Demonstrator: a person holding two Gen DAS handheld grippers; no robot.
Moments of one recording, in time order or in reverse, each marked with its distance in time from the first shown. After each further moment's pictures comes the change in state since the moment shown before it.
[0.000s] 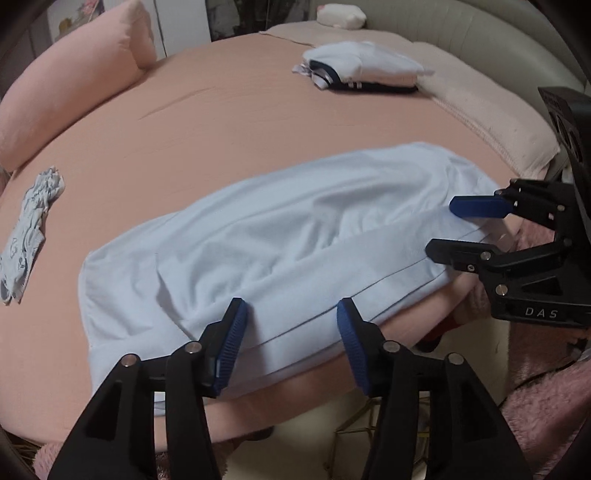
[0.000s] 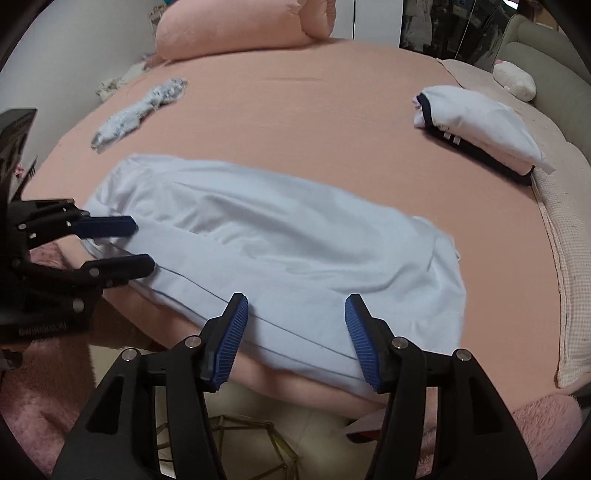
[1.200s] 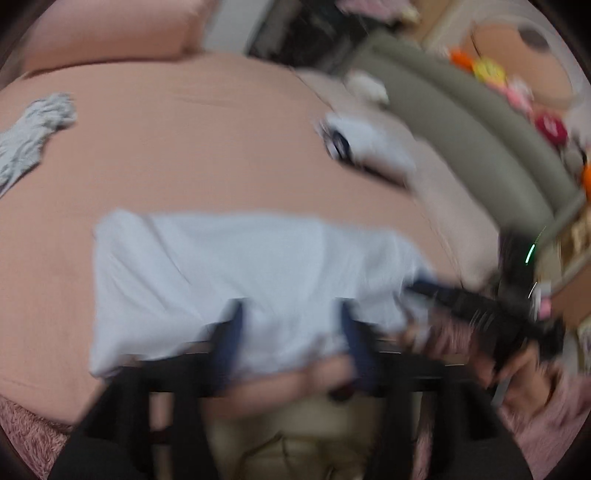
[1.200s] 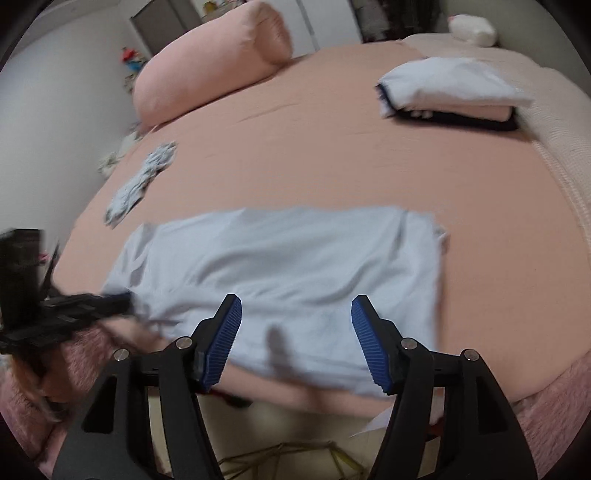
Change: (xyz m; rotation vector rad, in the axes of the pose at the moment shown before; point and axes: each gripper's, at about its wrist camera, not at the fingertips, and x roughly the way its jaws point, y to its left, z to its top) left arm -0.040 0.081 -0.033 -0.401 -0.193 -0.288; right arm -0.016 -0.057 -0.005 0.268 -0.091 0.136
